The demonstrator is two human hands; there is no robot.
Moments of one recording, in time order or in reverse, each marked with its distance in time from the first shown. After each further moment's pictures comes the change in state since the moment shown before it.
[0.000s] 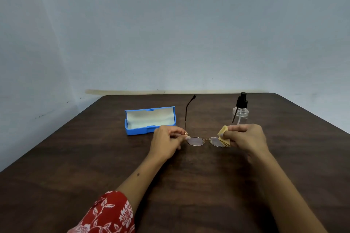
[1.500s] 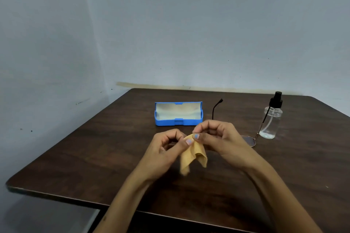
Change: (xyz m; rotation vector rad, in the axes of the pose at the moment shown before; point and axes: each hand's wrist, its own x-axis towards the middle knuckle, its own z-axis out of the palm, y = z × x) left_hand -0.091 0.031 -0.086 -0.298 -0.149 0.100; right_hand -0.074 -0.034 0.063 0.221 -0.877 -0.412
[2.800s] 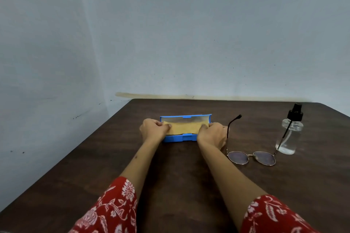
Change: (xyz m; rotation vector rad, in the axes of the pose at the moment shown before) left_hand 0.127 -0.074 -0.065 0.317 0.646 -0.484; right_hand 0.137 0.064 0.025 -0.453 1.011 0.492
